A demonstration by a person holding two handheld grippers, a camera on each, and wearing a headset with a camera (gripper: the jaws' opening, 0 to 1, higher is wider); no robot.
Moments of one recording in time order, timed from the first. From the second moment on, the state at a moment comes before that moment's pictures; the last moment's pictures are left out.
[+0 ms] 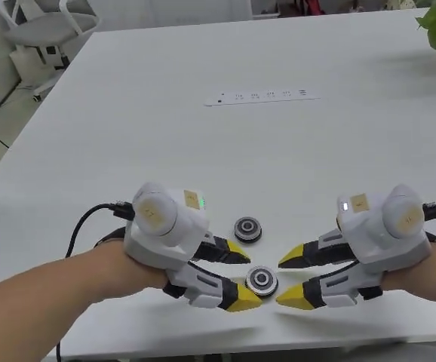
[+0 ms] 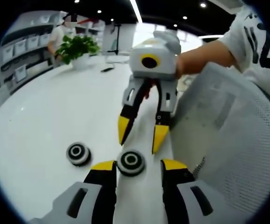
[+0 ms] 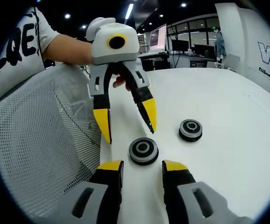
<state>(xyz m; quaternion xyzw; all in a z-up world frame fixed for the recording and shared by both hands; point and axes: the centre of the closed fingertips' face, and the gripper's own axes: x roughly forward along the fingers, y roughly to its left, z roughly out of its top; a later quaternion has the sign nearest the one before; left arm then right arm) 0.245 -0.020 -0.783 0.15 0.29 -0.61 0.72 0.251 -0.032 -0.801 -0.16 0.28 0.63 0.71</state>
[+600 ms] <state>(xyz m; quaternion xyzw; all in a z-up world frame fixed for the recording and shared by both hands) 0.253 -0.027 -0.796 0.17 0.29 -0.59 0.74 0.251 -0.032 -0.804 -0.15 0.28 0.63 0.70</state>
